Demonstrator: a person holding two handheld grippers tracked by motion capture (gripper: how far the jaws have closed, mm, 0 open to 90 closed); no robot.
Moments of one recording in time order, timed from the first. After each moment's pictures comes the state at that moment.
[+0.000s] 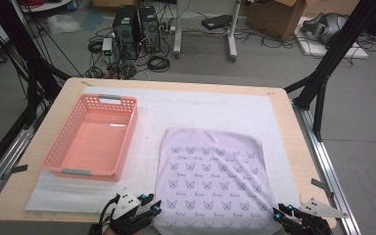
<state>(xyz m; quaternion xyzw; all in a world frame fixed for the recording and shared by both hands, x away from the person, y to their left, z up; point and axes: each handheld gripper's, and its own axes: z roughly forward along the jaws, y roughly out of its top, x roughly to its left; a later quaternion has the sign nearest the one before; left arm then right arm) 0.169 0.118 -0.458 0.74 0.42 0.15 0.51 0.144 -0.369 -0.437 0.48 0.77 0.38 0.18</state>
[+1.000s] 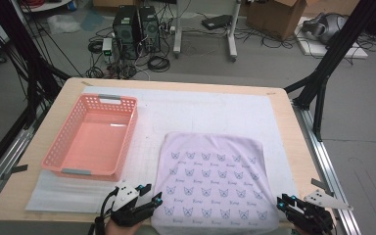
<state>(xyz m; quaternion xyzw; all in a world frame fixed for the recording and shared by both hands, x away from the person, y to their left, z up) 0.188 0.114 -0.455 0.73 0.41 0.18 0.52 0.164 -0.380 -0.437 0.50 0.75 0.39 0.20</state>
